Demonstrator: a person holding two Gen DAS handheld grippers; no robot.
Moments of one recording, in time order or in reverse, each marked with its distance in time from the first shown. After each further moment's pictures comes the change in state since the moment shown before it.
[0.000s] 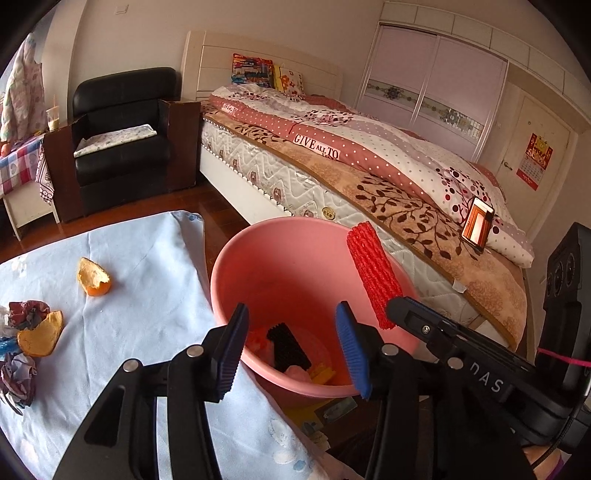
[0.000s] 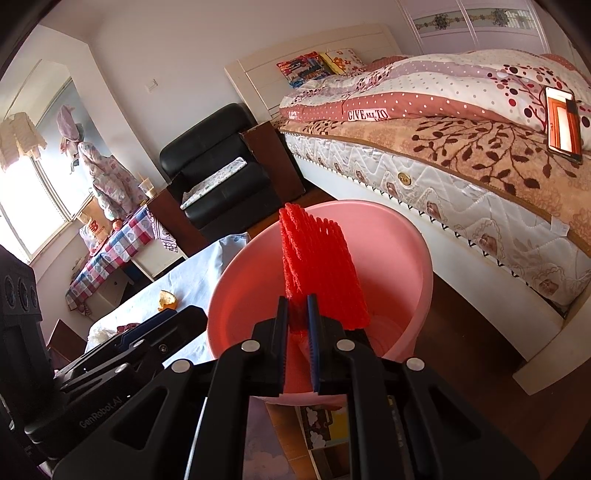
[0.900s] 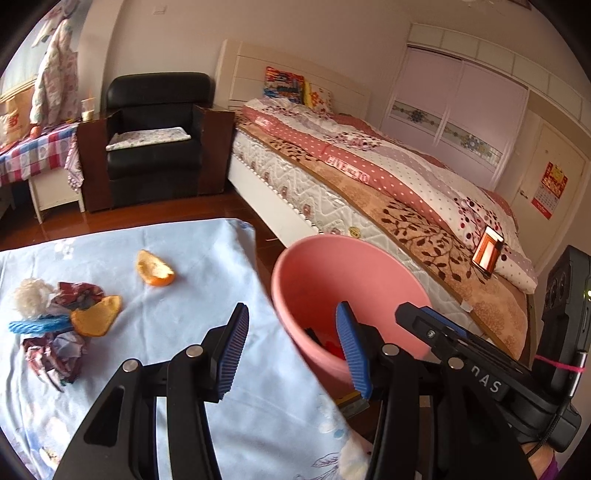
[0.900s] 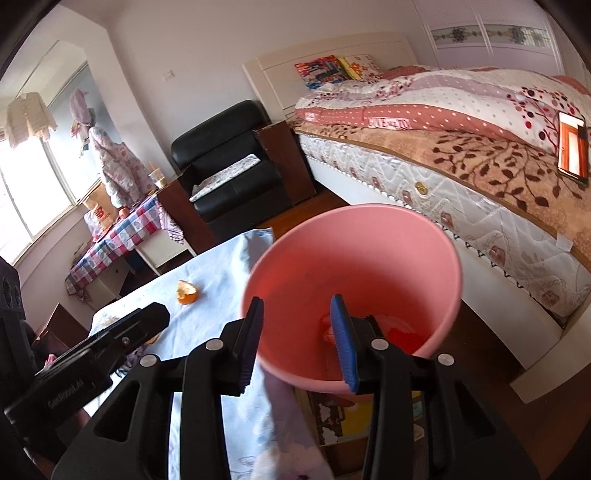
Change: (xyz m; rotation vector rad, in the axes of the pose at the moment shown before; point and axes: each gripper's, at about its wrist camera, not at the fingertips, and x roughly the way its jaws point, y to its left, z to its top) left arm -0.060 0.045 -0.007 -0.096 -0.061 0.072; right arm -0.010 0.043 -0.007 -0.074 -0.002 0.015
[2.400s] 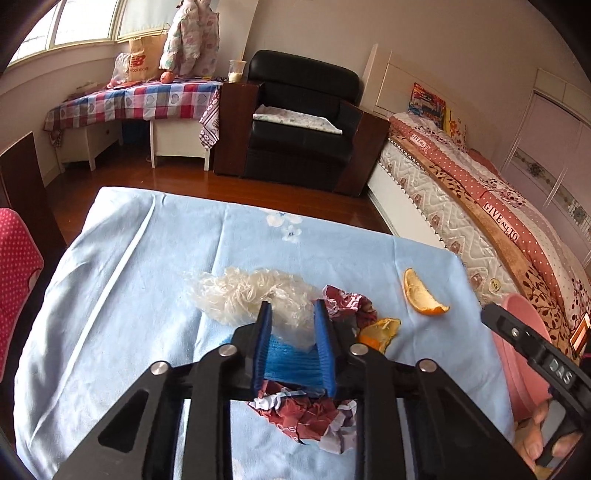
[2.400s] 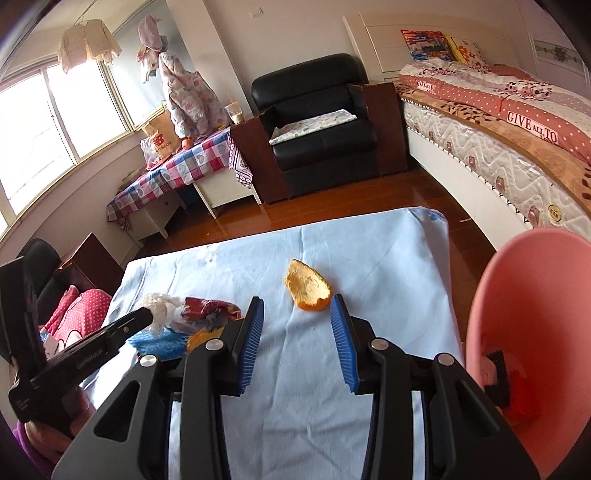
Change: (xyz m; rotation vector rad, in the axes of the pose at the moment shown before) left arm -0.021 0.237 -0.005 -0.298 -0.002 0.350; right arm 0.137 0.162 0.002 -0.236 0.183 0.199
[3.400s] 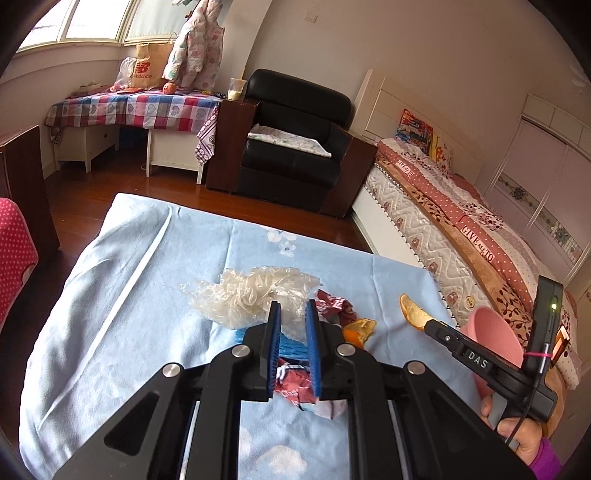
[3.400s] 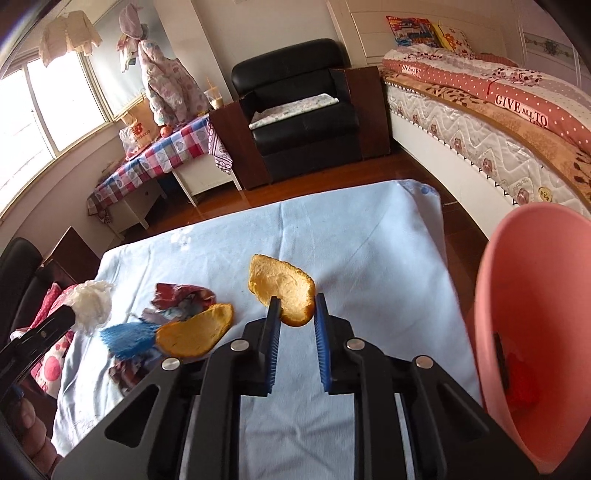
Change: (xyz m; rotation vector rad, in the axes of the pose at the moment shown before) left arm -0.054 0.015 -0.009 -0.046 -0.088 -0.074; right arm 0.009 0.001 -0.017 0.023 0.040 -0.073
